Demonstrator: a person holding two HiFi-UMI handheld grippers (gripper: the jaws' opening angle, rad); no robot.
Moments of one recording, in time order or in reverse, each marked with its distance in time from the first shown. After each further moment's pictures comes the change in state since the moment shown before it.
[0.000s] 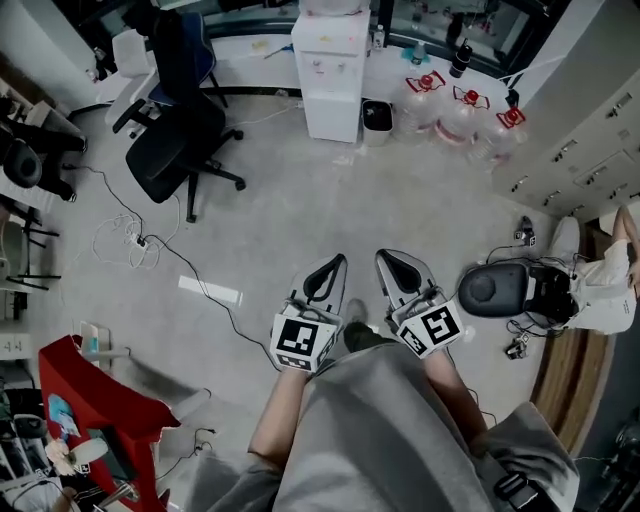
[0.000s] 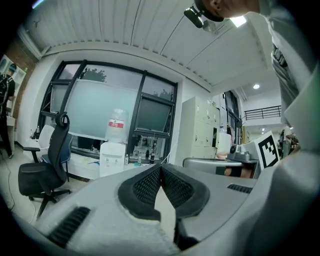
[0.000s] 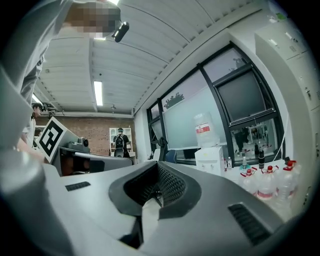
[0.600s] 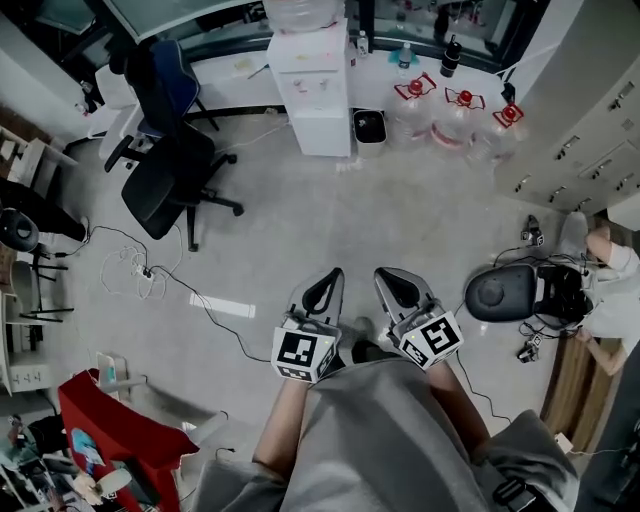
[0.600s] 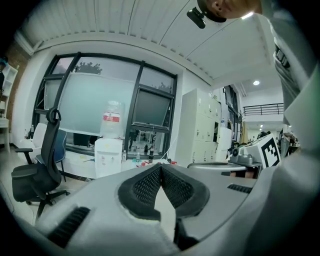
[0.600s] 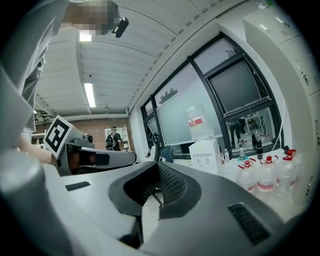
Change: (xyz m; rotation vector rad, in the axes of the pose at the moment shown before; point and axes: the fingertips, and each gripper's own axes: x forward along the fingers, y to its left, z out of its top) left arm 0.091 0.020 -0.001 0.010 0.076 -0.030; right arm 0.027 -0.080 -0.017 0.084 0.038 -0.019
